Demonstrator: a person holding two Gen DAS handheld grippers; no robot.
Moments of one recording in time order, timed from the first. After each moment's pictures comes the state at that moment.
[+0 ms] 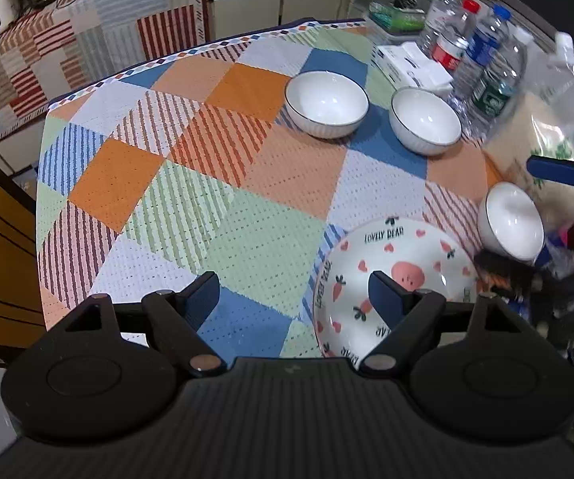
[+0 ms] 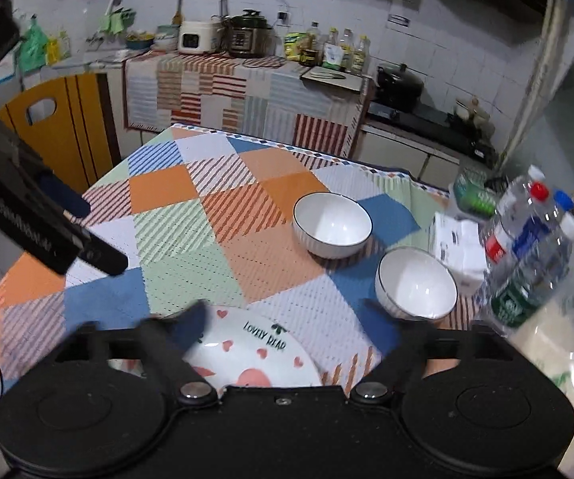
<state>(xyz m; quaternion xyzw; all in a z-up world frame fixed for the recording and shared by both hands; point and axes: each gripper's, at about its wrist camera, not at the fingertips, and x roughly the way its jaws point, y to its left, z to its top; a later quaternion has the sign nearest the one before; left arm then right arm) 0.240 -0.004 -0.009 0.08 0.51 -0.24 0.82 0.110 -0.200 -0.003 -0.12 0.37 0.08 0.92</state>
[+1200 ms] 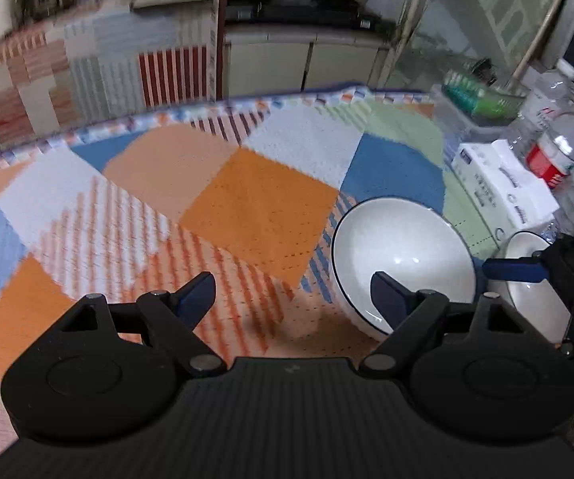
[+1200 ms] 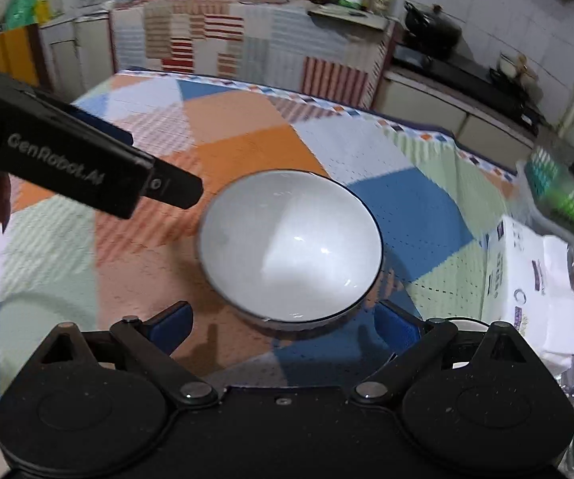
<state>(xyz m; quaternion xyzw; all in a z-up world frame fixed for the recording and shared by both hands) 0.449 -0.097 -0.123 0.02 0.45 -0.22 0.86 0.330 -0.247 -0.126 -0.11 0.45 0.10 0.88</state>
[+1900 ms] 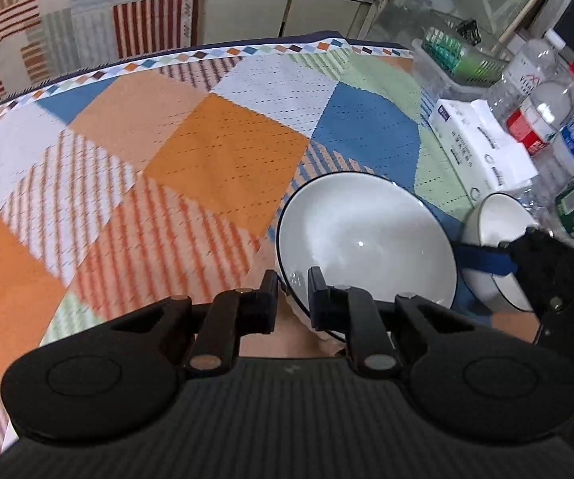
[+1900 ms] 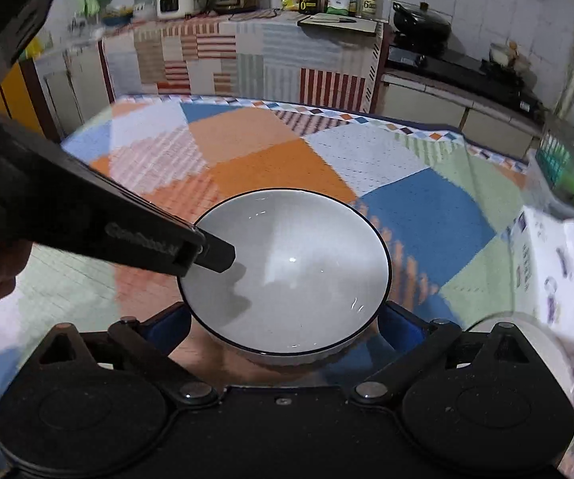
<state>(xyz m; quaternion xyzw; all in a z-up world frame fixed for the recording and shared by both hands) 0.434 -0.095 -0.119 0.01 0.51 -0.25 0.82 0.323 -0.233 -0.121 -0.05 0.43 0.11 0.89</state>
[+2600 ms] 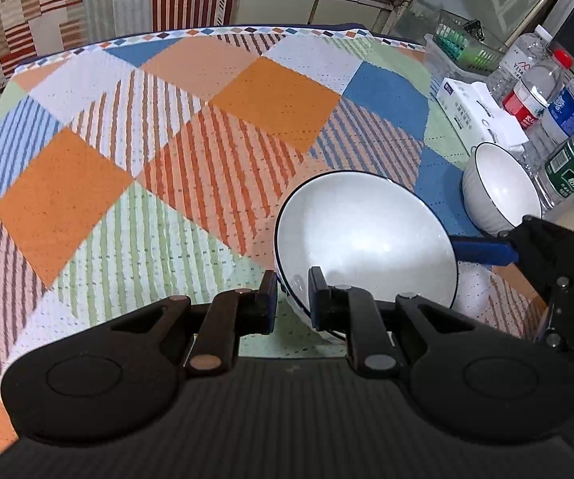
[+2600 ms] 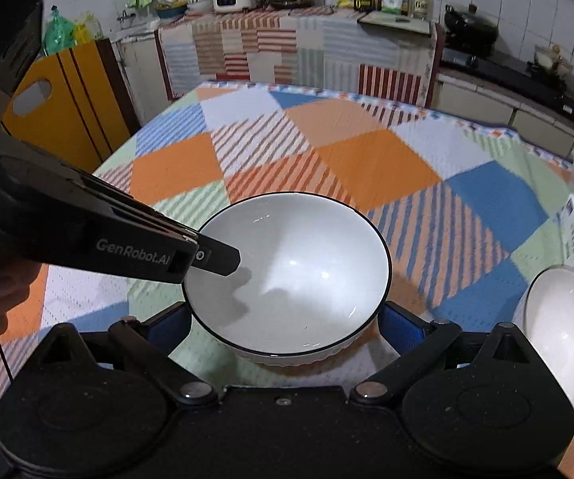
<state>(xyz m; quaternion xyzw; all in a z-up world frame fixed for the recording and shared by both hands) 0.359 -0.028 -0.125 -0.01 0.50 -0.23 0.83 0.264 -0.183 -0.110 -0.04 0.45 0.17 0.88</state>
